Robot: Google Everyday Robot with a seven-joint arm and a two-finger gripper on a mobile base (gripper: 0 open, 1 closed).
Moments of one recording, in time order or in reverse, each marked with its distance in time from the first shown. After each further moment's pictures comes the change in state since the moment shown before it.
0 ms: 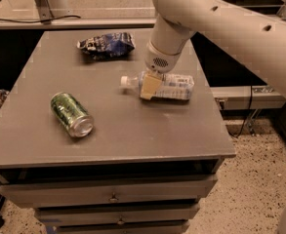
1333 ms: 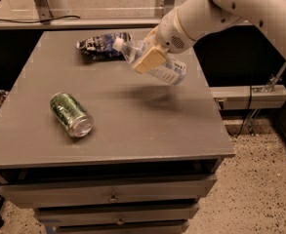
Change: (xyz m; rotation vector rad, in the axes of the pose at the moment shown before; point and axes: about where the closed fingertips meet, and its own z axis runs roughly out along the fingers) arm -0.044 -0.020 -0.075 0.082 -0.508 -0.048
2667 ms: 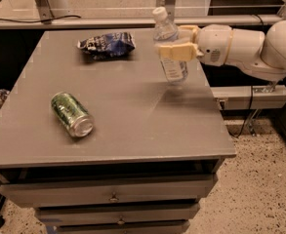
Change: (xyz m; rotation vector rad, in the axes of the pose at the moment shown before) arm 0.013 -0.030 -0.069 0.090 -0.699 0.165
